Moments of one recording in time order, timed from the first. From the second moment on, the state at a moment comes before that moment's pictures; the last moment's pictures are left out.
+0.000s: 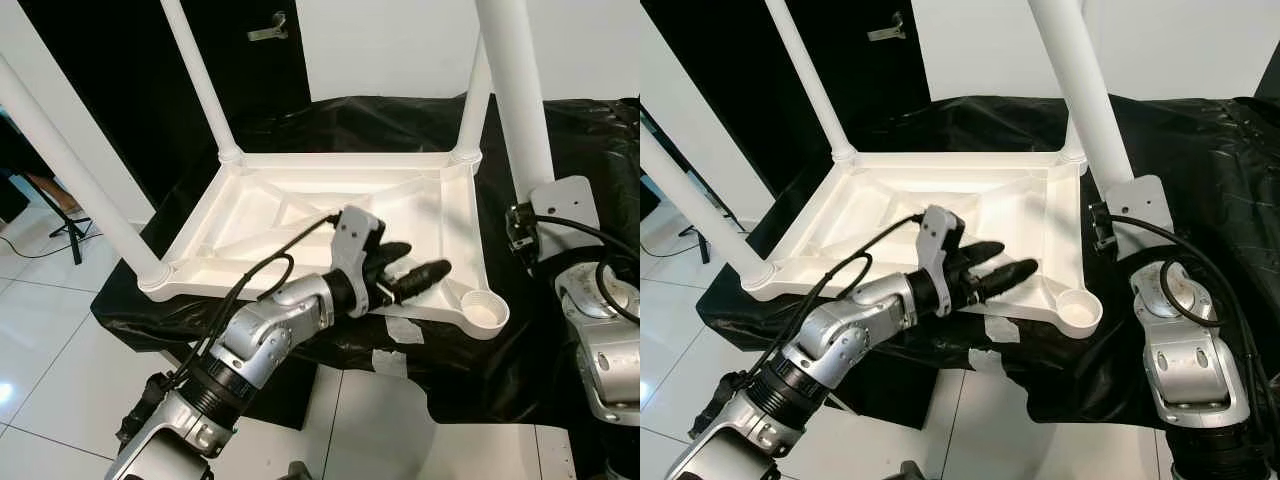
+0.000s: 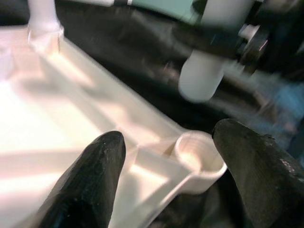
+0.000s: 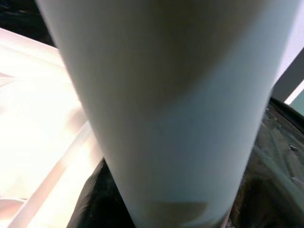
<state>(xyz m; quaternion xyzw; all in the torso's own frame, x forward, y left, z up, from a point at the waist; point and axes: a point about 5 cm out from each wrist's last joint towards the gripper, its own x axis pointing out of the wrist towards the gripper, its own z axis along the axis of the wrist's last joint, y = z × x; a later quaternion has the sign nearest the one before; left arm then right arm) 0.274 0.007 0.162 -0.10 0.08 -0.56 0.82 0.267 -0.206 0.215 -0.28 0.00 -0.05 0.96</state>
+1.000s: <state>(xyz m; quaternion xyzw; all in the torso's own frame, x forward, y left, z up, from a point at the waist) 0.277 -0.002 0.108 0.08 0.09 -0.57 0.81 0.268 -0.165 0.203 -0.22 -0.01 0.02 0.97</state>
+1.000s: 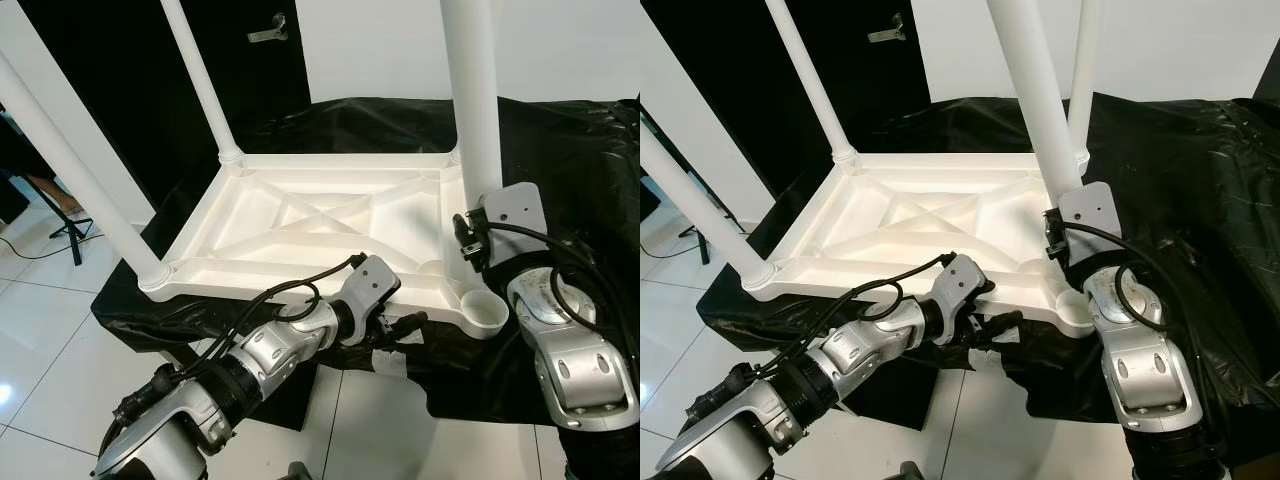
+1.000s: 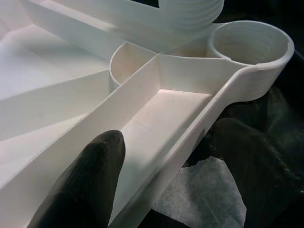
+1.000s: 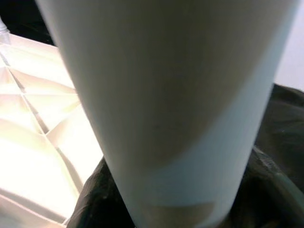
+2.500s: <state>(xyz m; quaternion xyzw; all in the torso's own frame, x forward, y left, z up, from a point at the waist) 0.266 -0.033 0.096 0.13 0.06 -0.73 0.67 0.243 -0.185 0.215 -0.14 -0.04 0.05 0.99</state>
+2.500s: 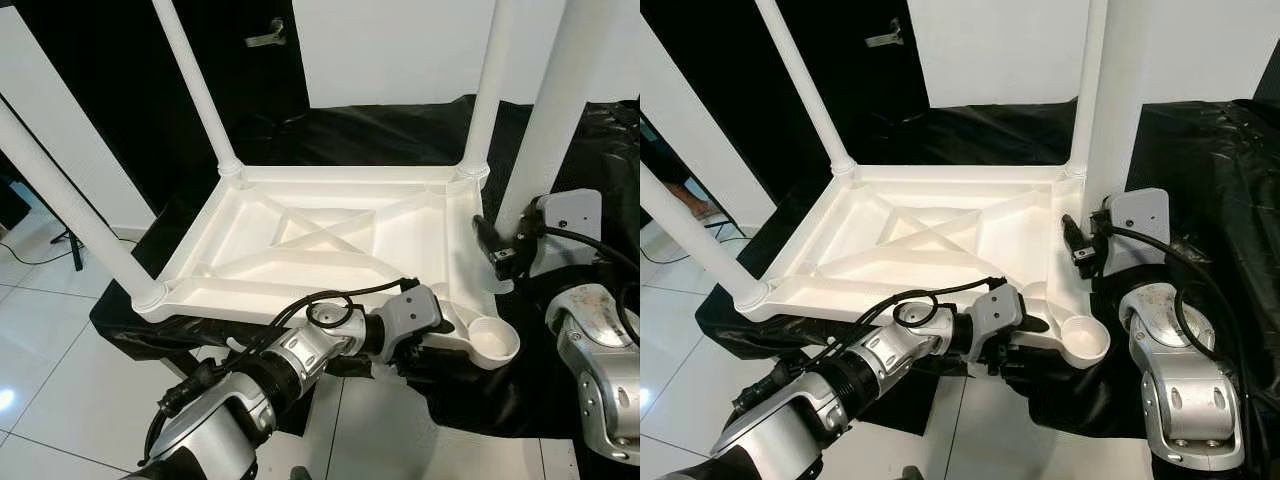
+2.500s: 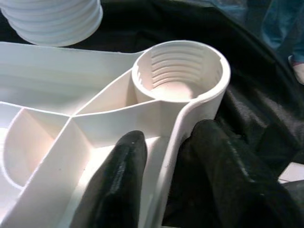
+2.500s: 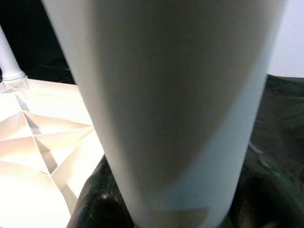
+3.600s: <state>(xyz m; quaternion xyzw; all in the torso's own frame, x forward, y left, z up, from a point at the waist) 0.290 -0.050 0.095 0.19 0.11 -0.68 0.70 0.230 -0.178 0.197 -0.11 0.00 0.06 0.99</state>
